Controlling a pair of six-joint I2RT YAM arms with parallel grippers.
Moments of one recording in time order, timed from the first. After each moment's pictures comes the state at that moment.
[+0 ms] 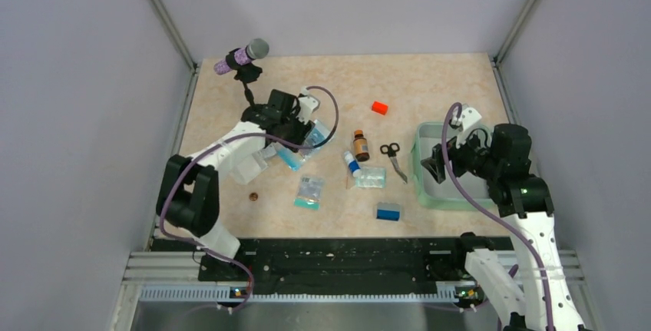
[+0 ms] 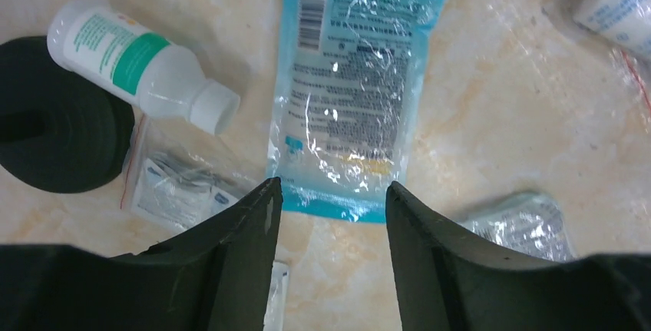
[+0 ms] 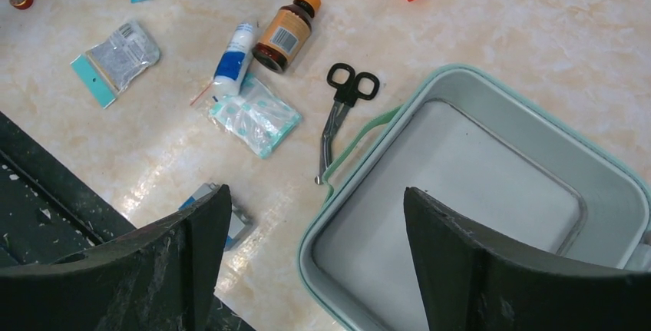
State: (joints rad) left arm -0.40 1.57 1.11 -0.45 0.09 0.27; right arm 0.05 0.70 0.90 -0.73 -0.52 -0.29
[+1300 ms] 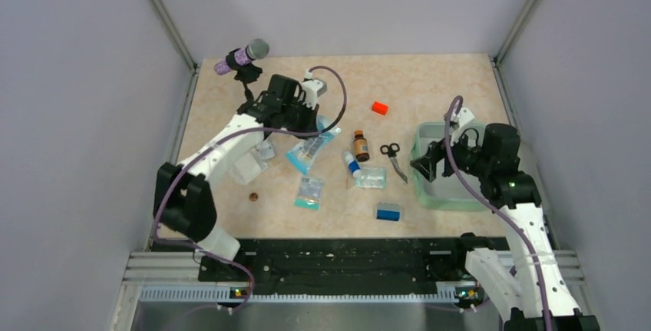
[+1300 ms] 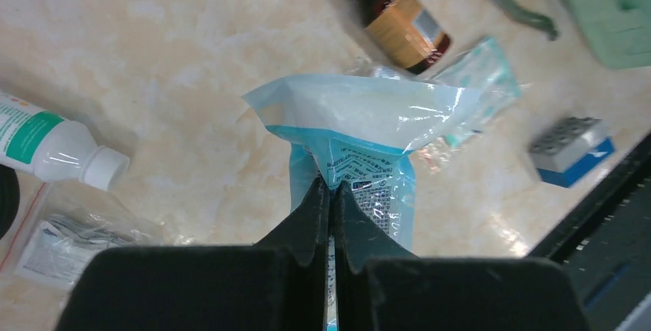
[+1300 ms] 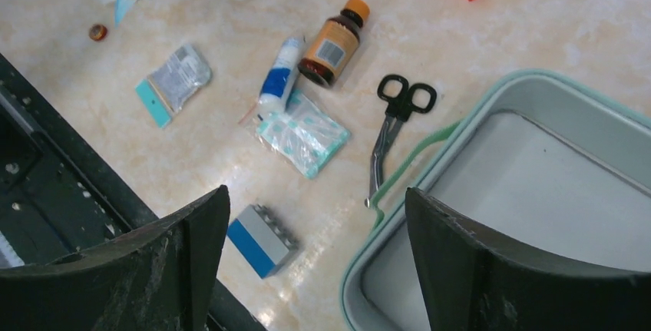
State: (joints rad) left arm -0.44 1.64 1.33 -0.57 0.31 0.08; right arm 0.05 0.73 0.78 -0.62 -0.63 -0.18
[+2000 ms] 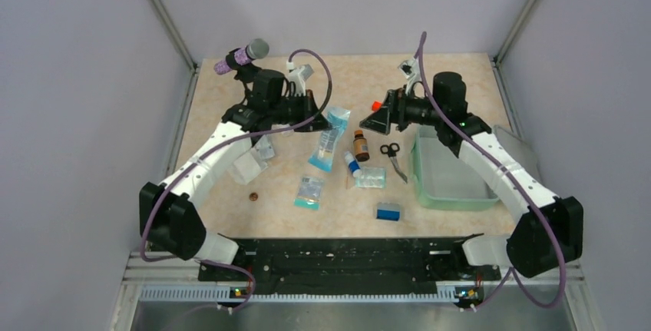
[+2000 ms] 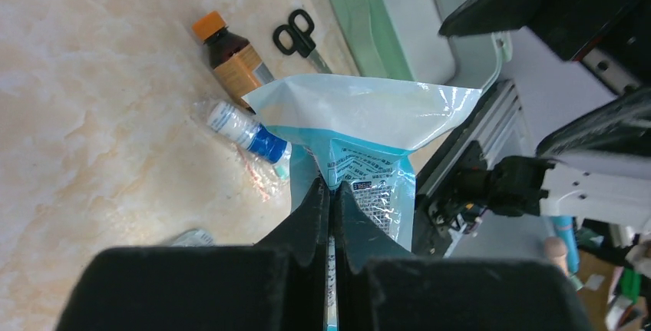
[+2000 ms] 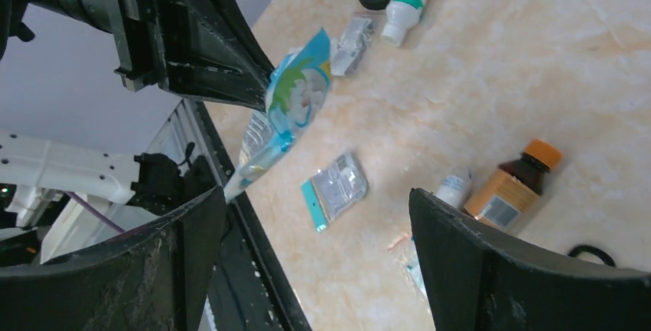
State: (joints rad) left arm -0.43 1.43 1.25 -0.42 0.58 -0.41; right arm 0.33 1.27 1.05 -0.13 -0.76 0.37
